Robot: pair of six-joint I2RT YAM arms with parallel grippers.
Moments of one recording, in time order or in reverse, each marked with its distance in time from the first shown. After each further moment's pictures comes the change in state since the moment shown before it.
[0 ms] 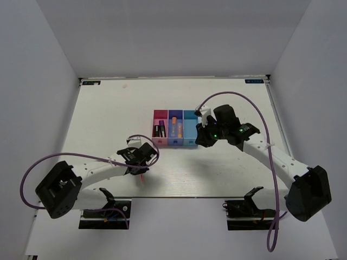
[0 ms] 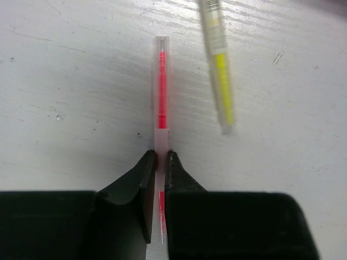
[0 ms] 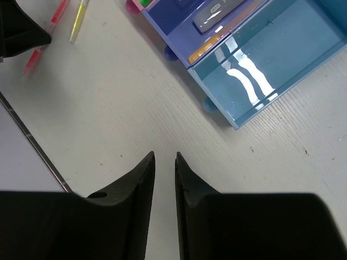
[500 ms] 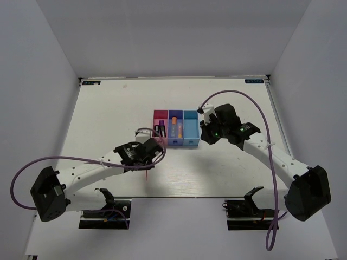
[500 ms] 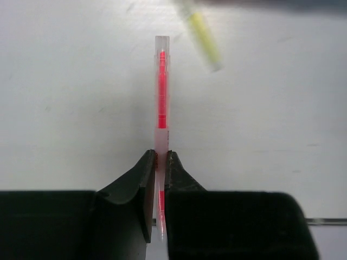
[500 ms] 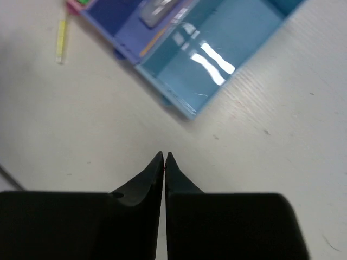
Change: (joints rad) left arm -0.129 -0.099 0.170 -0.218 -0.013 0.056; right arm -0.020 -0.005 0.001 0.000 0.095 -0.006
